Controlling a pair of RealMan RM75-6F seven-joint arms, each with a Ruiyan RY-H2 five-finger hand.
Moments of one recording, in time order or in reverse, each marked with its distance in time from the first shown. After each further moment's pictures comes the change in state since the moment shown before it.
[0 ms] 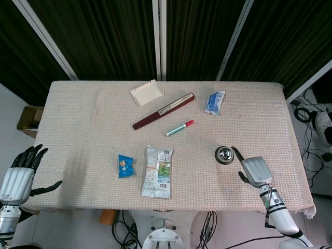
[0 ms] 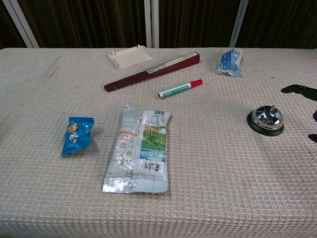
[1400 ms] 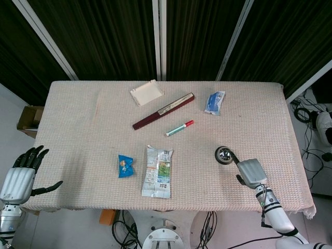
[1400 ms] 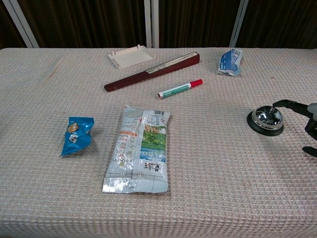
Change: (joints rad) left arm -0.005 -0.006 0.002 0.014 -0.018 -0.033 -0.014; right arm 0.023 -0.037 -0.012 0.034 0.042 -0.063 -0.051
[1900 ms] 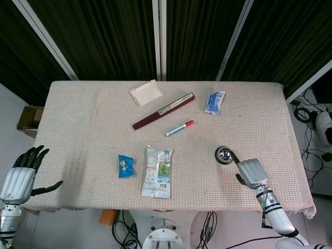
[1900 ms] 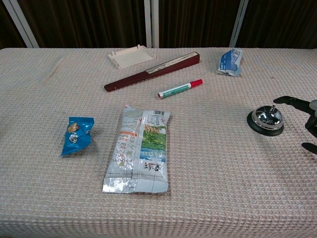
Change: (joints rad) left arm -0.001 0.001 0.000 -0.002 0.001 0.000 0.000; right arm -0.009 -0.009 -0.008 0.018 -0.020 0.015 0.014
